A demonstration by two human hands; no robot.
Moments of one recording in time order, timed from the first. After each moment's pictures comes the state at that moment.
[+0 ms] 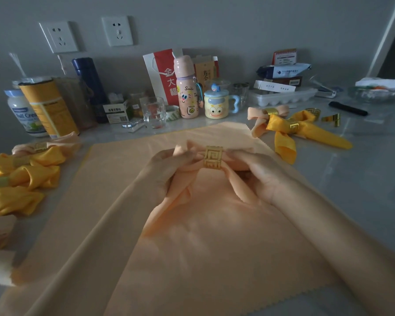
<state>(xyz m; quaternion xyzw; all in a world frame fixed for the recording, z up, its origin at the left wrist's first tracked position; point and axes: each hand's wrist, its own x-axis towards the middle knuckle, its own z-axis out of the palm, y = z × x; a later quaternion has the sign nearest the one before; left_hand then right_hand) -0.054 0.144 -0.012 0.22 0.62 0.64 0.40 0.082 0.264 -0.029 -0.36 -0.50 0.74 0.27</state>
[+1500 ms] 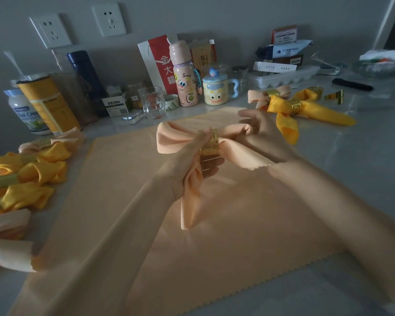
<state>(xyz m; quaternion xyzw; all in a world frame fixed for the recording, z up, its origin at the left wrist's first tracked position) -0.017 0.149 -0.011 0.27 0.58 0.61 0.46 0.093 0.256 -0.010 -0.31 -0.71 0.52 0.36</state>
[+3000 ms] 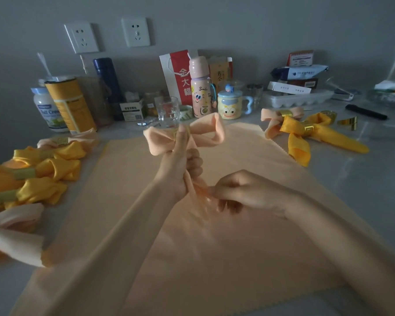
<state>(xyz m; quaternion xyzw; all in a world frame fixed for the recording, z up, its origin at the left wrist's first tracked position) -0.037 0.141 -0.002 0.18 0.51 0.76 0.35 0.093 0.217 -0.014 -0.18 -0.84 0.50 0.02</state>
